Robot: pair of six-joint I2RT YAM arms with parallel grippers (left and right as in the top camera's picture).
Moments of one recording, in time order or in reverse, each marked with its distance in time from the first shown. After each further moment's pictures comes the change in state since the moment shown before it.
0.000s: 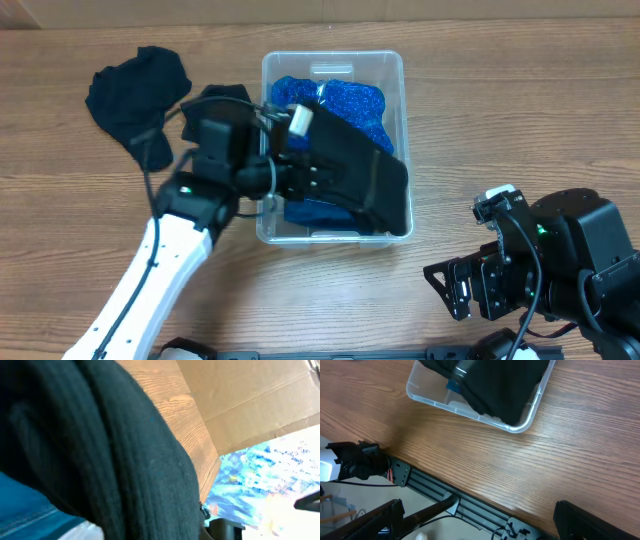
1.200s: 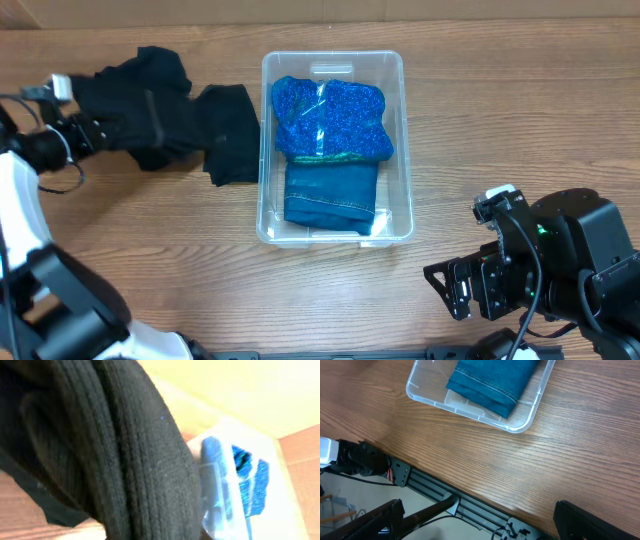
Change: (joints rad) left arm 0.969 0.433 0.438 -0.409 0.080 0.597; right arm 0.000 0.000 0.000 0.000 0.000 0.000
